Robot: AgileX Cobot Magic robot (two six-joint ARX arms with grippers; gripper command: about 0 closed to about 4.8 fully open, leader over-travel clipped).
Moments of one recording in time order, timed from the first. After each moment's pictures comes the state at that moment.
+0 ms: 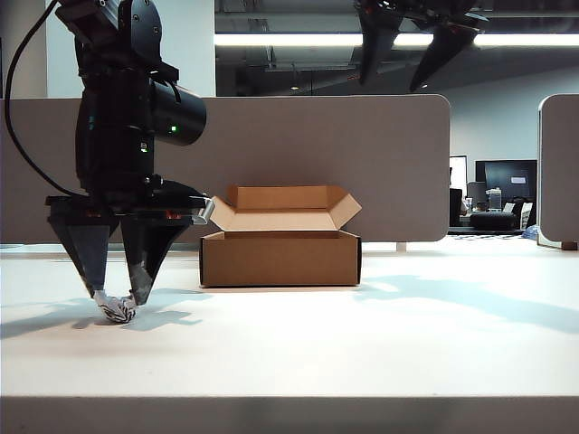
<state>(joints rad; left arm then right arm) -0.41 1.94 1.49 -1.08 -0.03 0.02 0.34 1.67 1.70 -0.72 -0.02 -0.08</state>
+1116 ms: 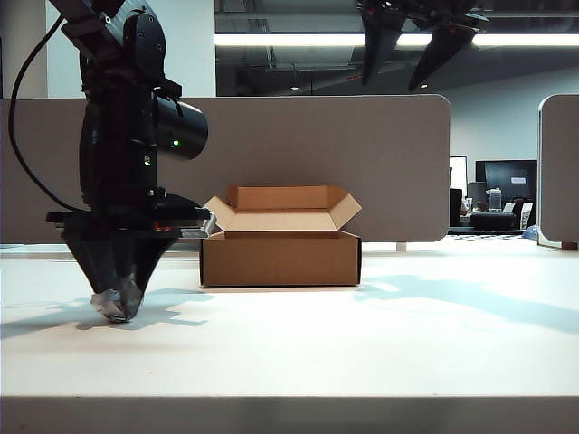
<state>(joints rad) -0.41 1.98 1.49 -1.08 0.02 0.00 0.34 1.67 1.70 -0.72 -0.02 -0.08</state>
